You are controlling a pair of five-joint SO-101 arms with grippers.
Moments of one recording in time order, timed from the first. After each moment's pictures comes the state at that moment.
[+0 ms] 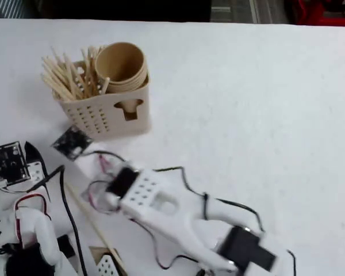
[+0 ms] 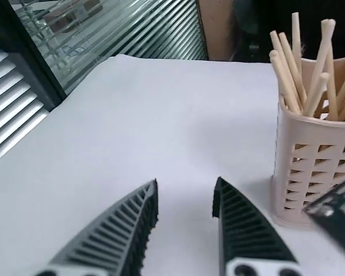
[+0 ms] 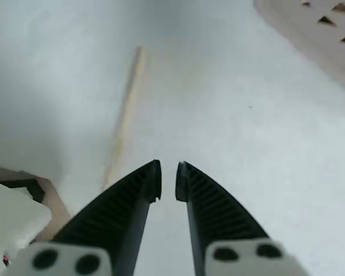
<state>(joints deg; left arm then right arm) -35.4 -92.4 55.4 69.5 -13.1 -65.0 -1.8 23.1 51.1 -6.8</state>
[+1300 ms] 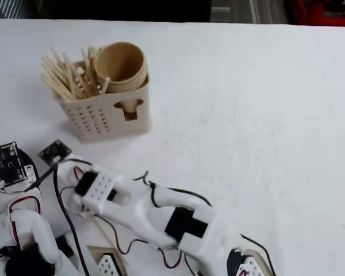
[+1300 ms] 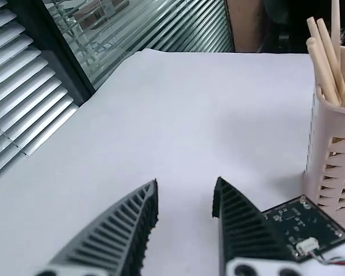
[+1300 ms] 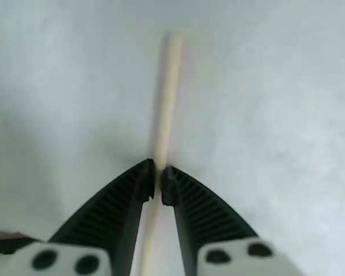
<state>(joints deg) -40.4 -92.4 55.4 69.5 -17.0 -63.2 27.6 3.1 52.8 -13.8</state>
